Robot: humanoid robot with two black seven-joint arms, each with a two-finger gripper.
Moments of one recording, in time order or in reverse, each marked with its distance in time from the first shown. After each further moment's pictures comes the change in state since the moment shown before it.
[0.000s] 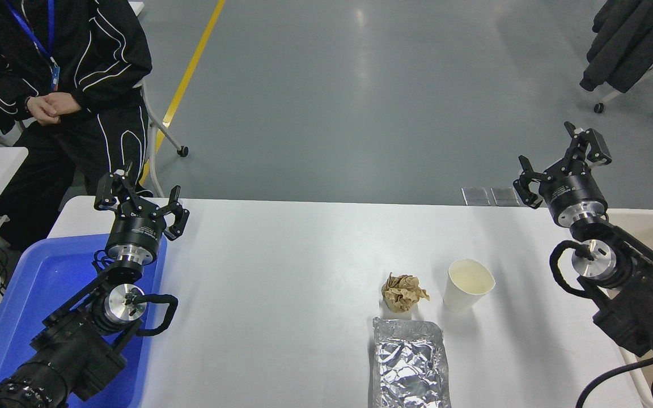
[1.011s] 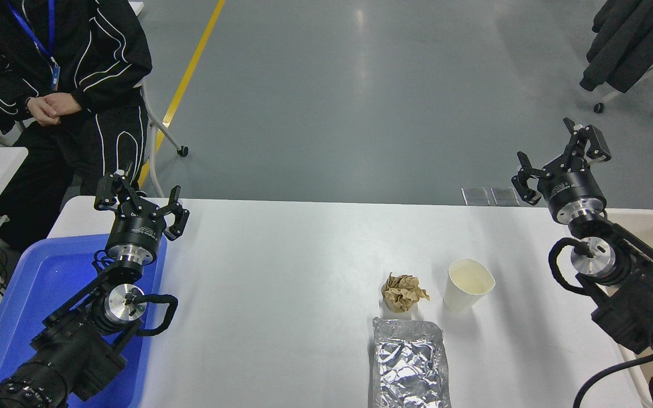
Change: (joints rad) left arm 0.000 0.000 0.000 0.000 0.000 0.000 0.001; right arm 0.009 0.004 0.007 0.000 0.002 0.010 0.001
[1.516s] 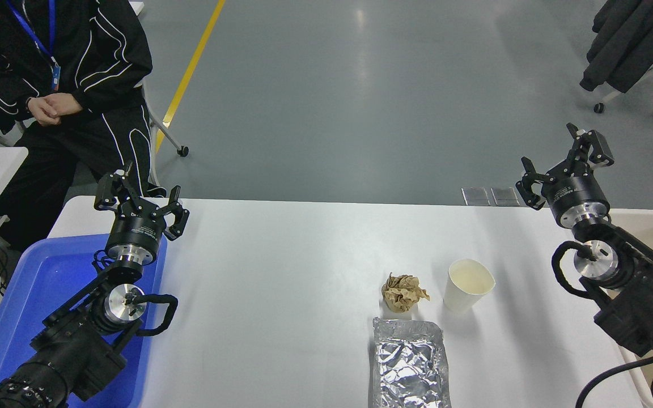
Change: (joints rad) left arm 0.000 0.000 0.000 0.000 0.000 0.000 0.000; right arm -0.002 0.001 -0.018 -0.037 0.000 0.002 -0.001
